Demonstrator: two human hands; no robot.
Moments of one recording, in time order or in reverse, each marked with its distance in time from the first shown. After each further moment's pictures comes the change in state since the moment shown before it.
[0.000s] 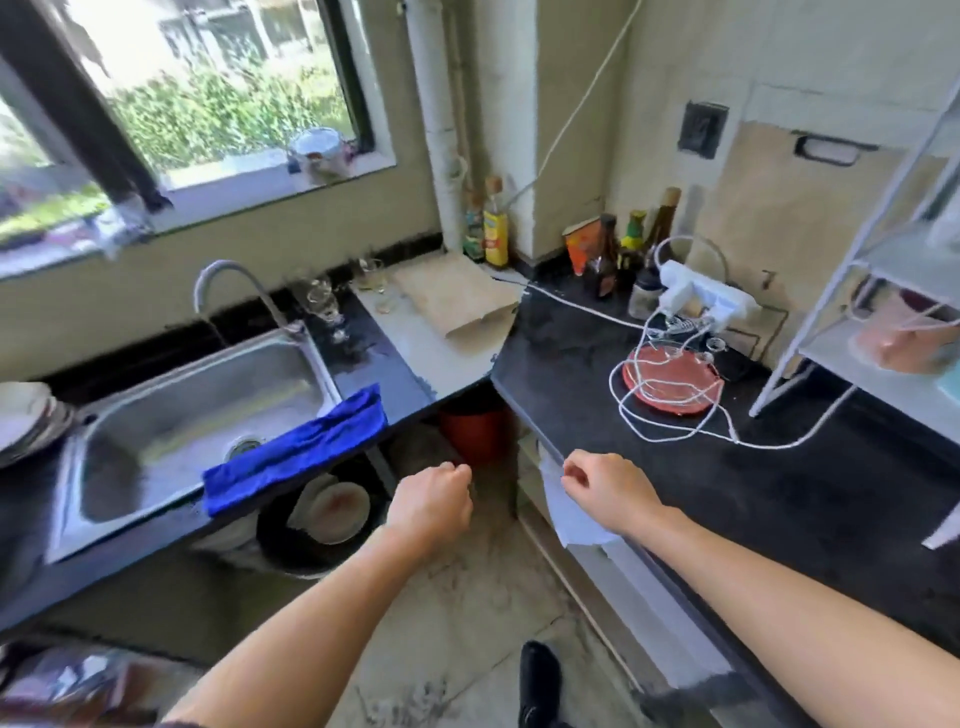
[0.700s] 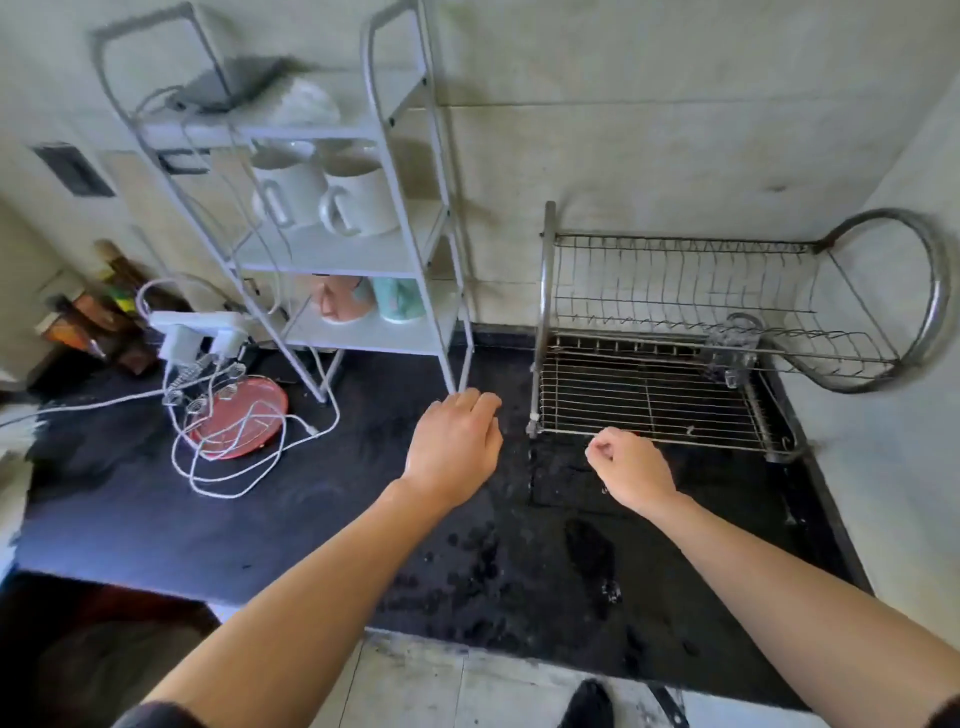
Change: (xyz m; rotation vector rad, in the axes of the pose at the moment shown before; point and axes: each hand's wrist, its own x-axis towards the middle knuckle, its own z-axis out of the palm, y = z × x) left_hand 0.000 0.526 0.000 -0.240 0.274 1.005; right_hand -0.375 0.379 -0.078 0.329 0.502 0.947
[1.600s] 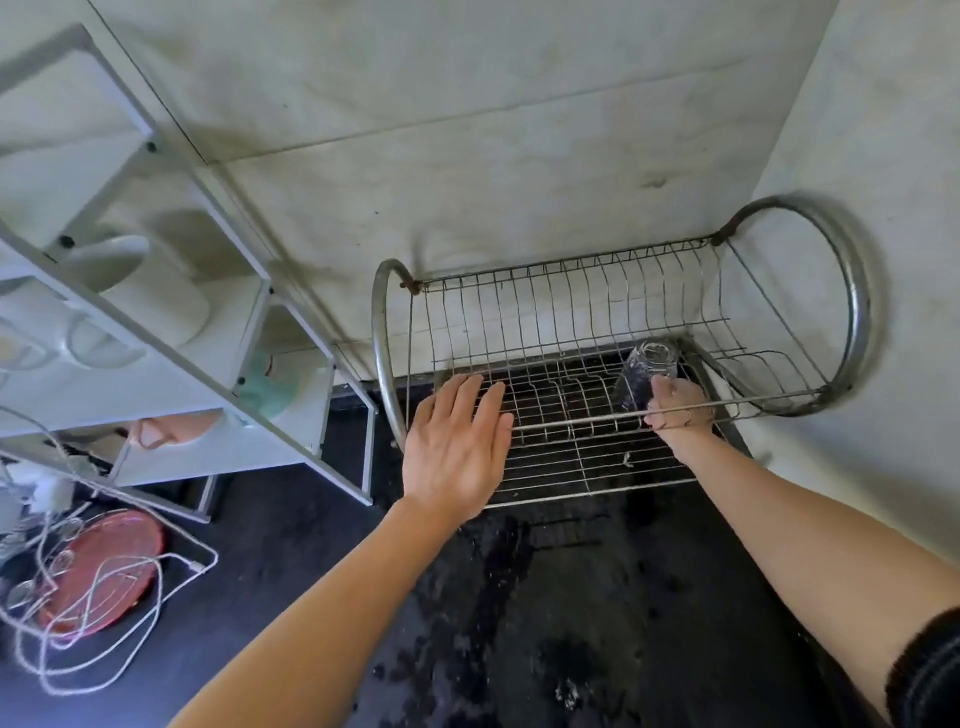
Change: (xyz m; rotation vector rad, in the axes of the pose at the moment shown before) left_hand 0.178 0.093 0.098 0.110 -0.040 0.165; right_hand 0.183 0.194 -0.097 0.471 0.306 0.505
